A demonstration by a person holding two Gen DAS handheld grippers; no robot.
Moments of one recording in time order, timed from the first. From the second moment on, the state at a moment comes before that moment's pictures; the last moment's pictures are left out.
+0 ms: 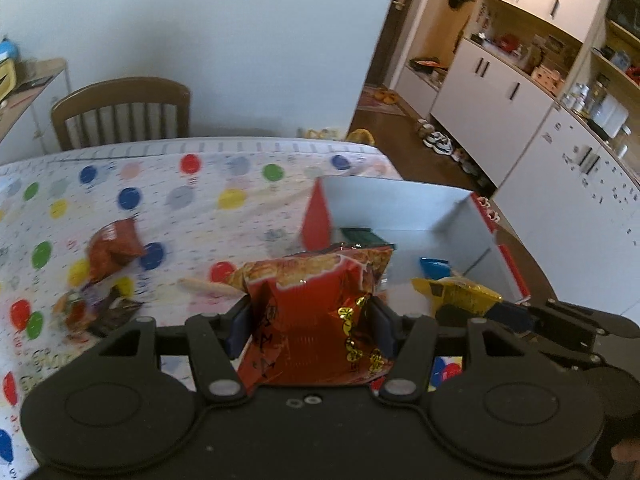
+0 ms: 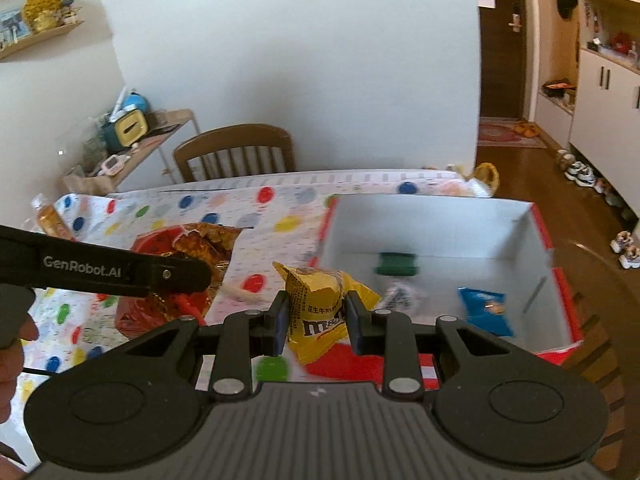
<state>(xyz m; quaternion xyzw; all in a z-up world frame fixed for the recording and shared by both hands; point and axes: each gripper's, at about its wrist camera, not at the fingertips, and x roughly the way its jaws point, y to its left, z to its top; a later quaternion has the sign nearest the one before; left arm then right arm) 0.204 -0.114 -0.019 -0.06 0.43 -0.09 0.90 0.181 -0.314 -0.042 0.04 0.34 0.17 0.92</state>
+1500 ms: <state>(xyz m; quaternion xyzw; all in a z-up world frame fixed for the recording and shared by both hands) 0.337 -0.289 -0.129 0.05 0.53 -0.08 0.84 0.368 -0.416 -0.154 -0.02 0.45 0.13 0.88</state>
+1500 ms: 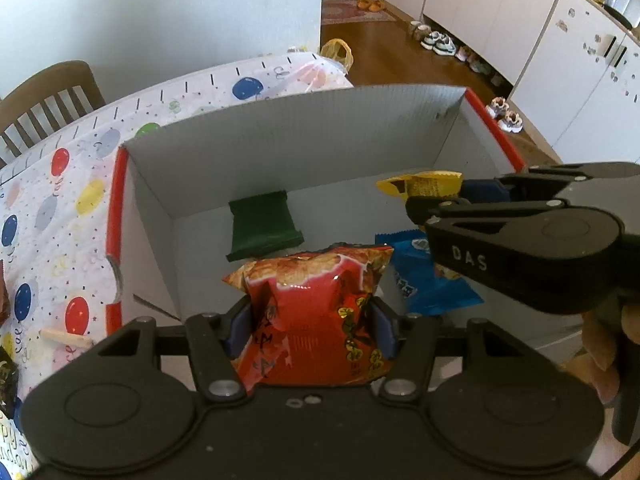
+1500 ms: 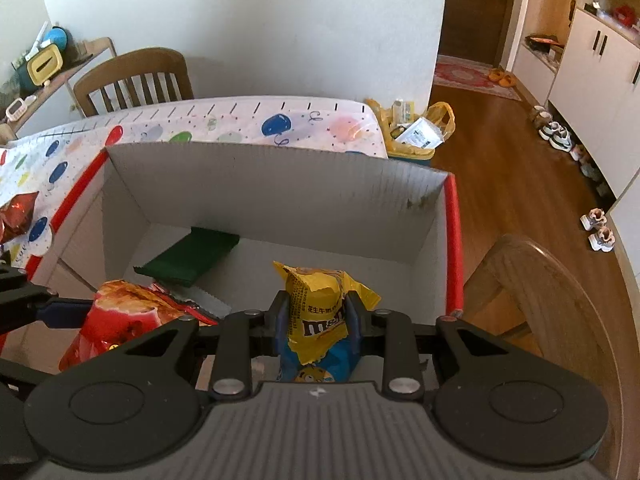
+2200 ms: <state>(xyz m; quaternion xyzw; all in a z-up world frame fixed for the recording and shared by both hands) 0.335 -0.294 -0.147 0.06 0.55 -0.11 0.83 0.361 -0.415 -0.154 -0.02 0.45 0.12 0.88</state>
